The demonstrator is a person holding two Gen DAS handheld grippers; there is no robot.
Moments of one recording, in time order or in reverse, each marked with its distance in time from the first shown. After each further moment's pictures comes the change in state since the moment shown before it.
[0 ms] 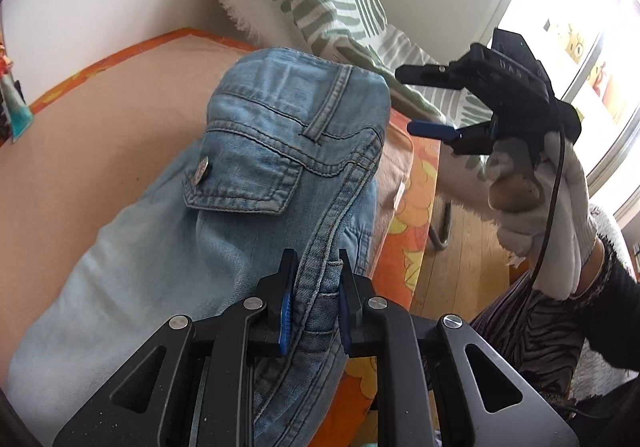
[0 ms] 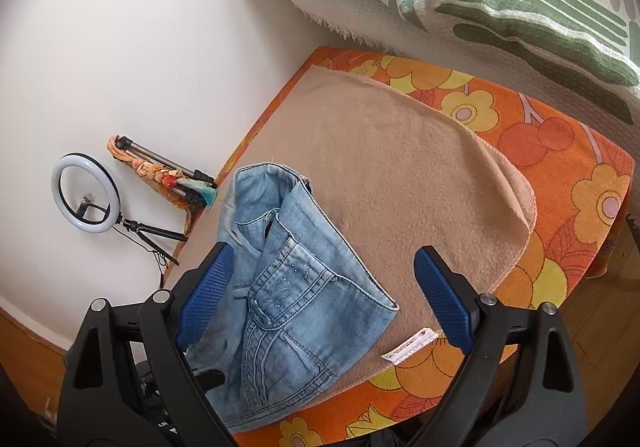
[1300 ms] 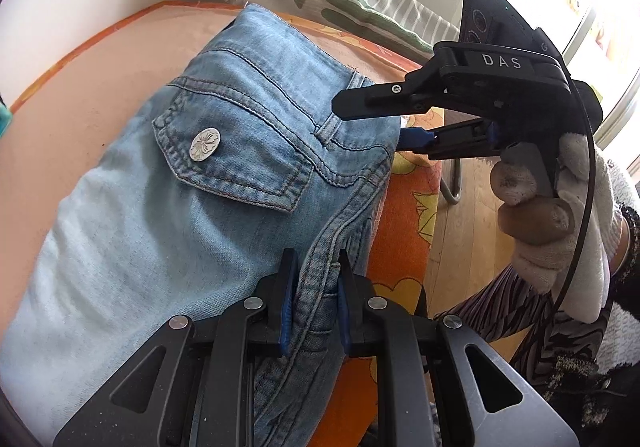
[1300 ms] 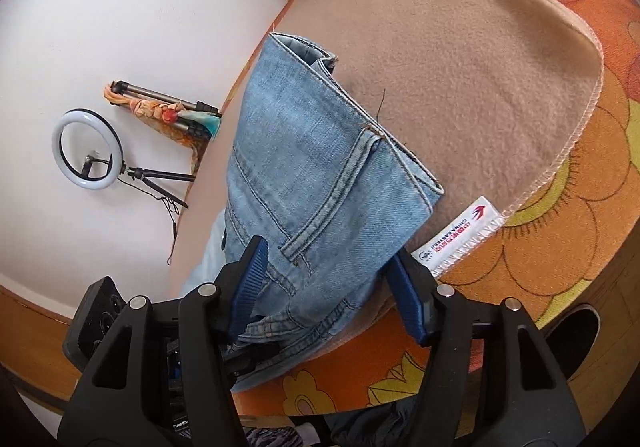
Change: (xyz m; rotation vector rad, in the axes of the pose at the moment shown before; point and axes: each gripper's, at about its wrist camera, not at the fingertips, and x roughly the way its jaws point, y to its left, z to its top) left arm 0.042 -0.007 -0.014 0.070 0.109 0.020; right arm 0.051 -0.007 -0.069 0.067 0.203 0.086
